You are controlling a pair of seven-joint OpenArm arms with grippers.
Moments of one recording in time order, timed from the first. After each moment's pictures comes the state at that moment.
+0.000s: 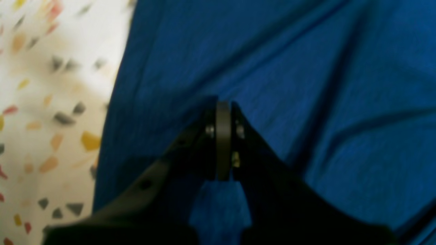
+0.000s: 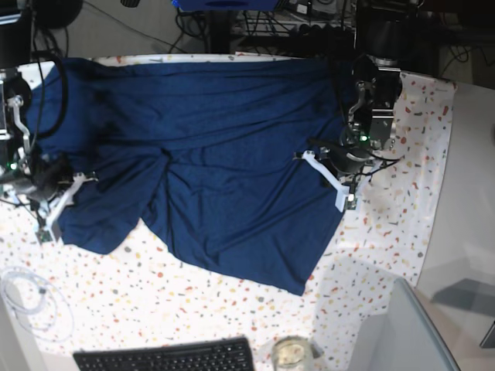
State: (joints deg) left arm 0.6 -8.6 1.0 68.7 -8.0 -8.7 27.0; right arm 1.4 21.7 1.1 82.1 17.1 12.0 -47.7
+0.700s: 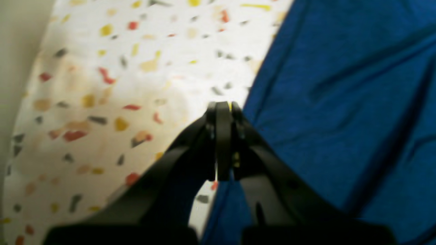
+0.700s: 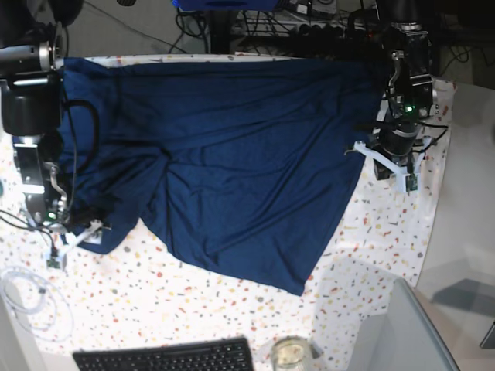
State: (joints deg) left arm 10.6 -9.7 -14.4 80.9 -8.5 -9.0 22.6; right arm 18.6 13.8 -1.5 52.4 10.8 -4.4 -34.2
